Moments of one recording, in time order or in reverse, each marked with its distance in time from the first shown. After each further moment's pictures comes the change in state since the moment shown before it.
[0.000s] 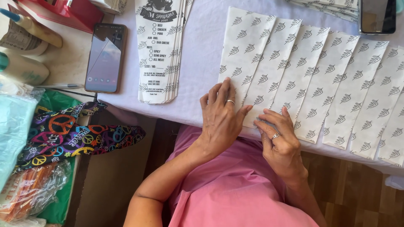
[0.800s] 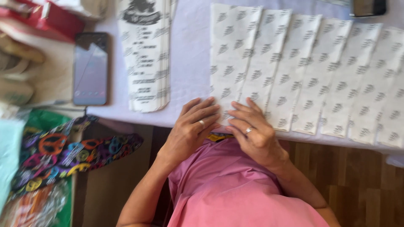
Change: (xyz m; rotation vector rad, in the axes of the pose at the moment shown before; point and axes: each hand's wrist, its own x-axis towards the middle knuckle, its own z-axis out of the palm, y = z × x) left_hand -0.019 -0.064 -0.047 -0.391 -0.085 0.411; right_hand 0.033 -0.027 0.032 0.130 0.049 -0.092
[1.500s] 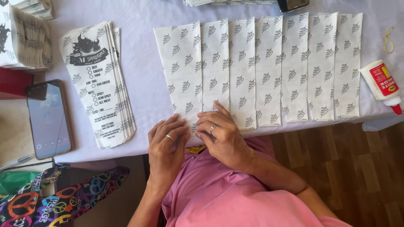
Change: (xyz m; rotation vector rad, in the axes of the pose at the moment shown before) left_hand 0.010 0.016 0.012 0.108 0.108 -0.215; right_hand 0.003 0.003 0.010 0.054 0.059 0.194
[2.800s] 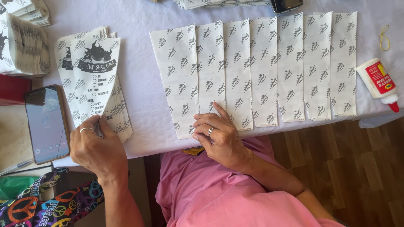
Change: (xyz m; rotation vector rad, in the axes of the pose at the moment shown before) left_hand 0.014 -0.084 -0.069 0.827 0.348 -0.125; right_hand -0.001 0.004 -0.003 0.003 0.016 -0.100
